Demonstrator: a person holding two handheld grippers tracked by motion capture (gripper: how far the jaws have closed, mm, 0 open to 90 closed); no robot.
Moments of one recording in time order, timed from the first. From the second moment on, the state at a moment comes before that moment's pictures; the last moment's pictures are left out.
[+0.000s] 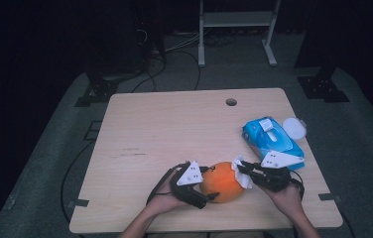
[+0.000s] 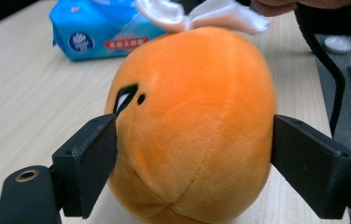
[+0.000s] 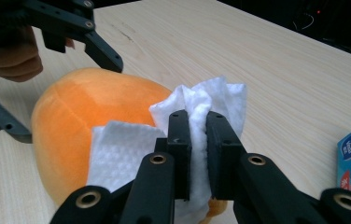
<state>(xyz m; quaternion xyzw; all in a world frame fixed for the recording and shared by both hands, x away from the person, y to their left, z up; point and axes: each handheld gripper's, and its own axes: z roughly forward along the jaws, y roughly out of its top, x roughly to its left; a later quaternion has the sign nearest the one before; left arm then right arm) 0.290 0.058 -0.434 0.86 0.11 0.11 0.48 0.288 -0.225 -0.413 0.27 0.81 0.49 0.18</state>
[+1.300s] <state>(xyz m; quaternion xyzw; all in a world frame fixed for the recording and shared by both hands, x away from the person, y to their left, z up) 0.290 0.062 -0.424 0.85 0.16 0.15 0.49 0.294 -0.220 -0.410 0.28 0.81 0.49 0.15</state>
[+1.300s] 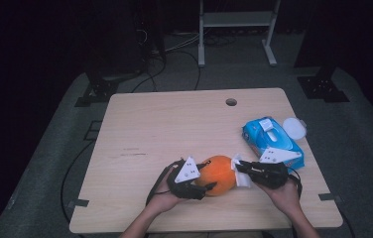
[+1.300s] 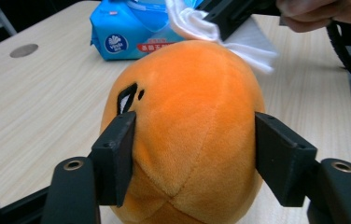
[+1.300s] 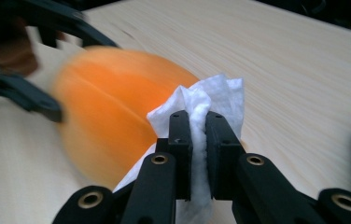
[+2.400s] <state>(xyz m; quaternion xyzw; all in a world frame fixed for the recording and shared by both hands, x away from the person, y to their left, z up) 0.301 0.061 -0.425 0.84 0.17 0.10 0.51 0.300 -0.227 -0.412 0.30 0.79 0.51 0.13</state>
